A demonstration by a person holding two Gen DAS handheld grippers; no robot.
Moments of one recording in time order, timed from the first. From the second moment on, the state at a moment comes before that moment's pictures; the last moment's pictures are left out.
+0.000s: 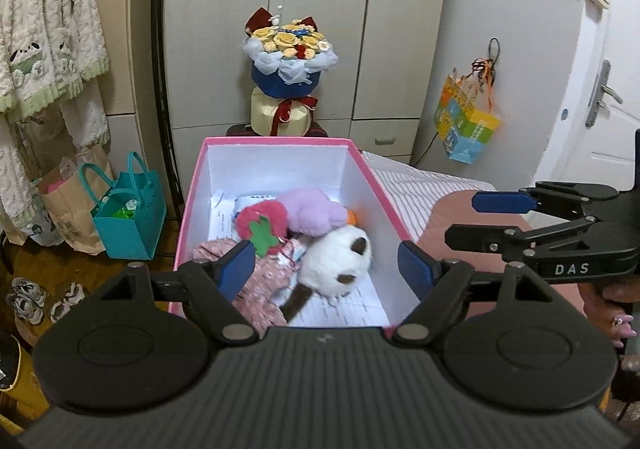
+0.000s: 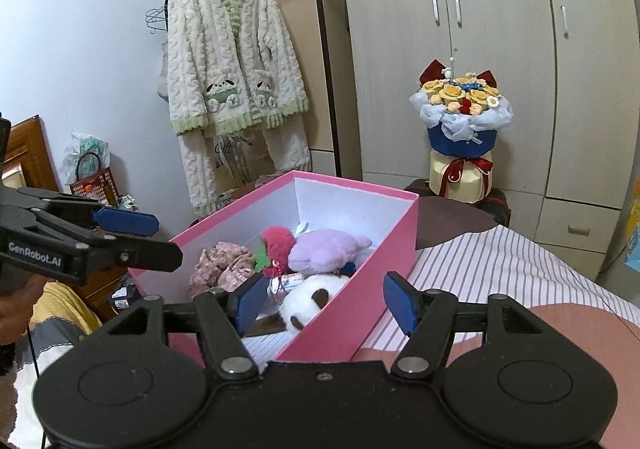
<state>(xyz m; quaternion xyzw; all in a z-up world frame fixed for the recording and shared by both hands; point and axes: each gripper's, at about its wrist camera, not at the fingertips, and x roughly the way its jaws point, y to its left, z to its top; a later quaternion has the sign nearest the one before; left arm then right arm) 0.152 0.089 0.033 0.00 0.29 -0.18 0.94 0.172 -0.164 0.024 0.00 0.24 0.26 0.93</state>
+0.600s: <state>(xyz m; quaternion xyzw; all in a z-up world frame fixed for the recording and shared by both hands) 0.099 0.048 0.060 0.04 0.28 -0.11 0.95 0.109 -0.197 0.048 -0.01 0.27 0.09 0.96</state>
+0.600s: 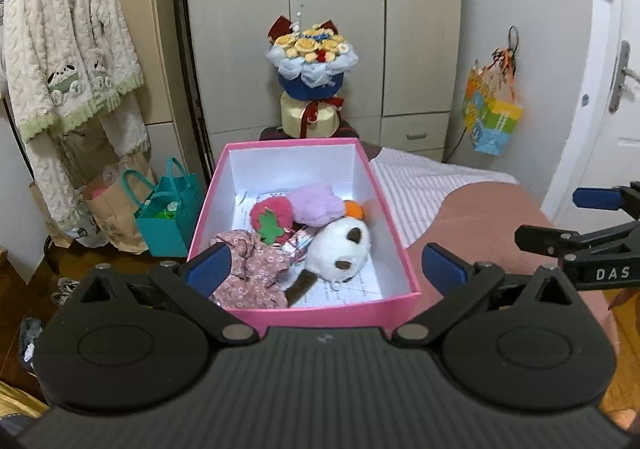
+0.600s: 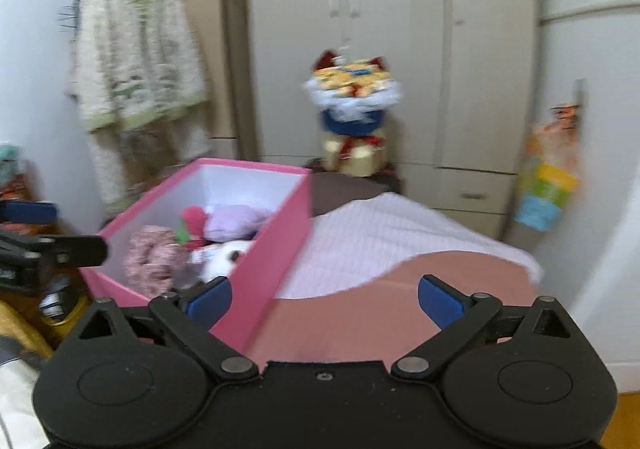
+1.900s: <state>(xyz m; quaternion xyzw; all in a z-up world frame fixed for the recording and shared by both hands) 0.045 0.014 0.031 0.04 0.26 -0.05 0.96 0.010 -0.209 0.057 -0.01 0.23 -0.01 0.97</state>
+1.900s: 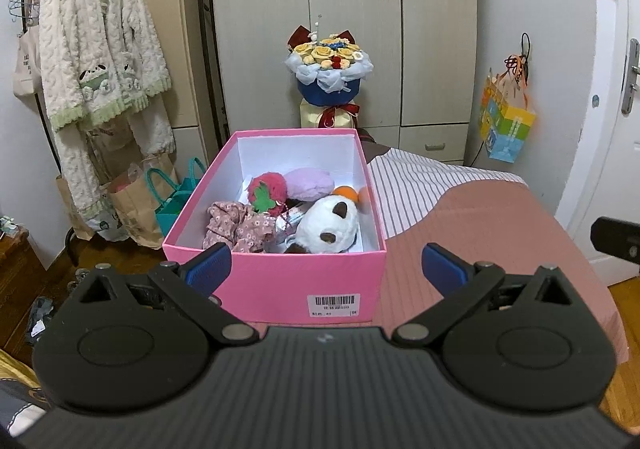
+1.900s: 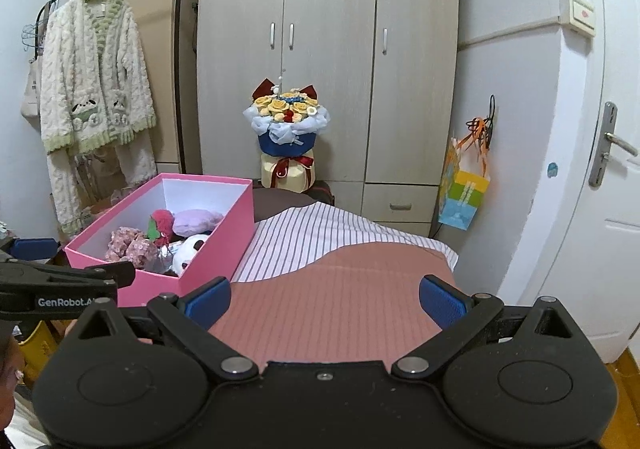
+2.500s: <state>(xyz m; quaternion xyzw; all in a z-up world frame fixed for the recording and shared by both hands) 0.029 0.009 0.036 0.05 0.23 -0.06 0.97 0.003 -0.218 0.047 -0.01 0.23 -0.04 0.97</state>
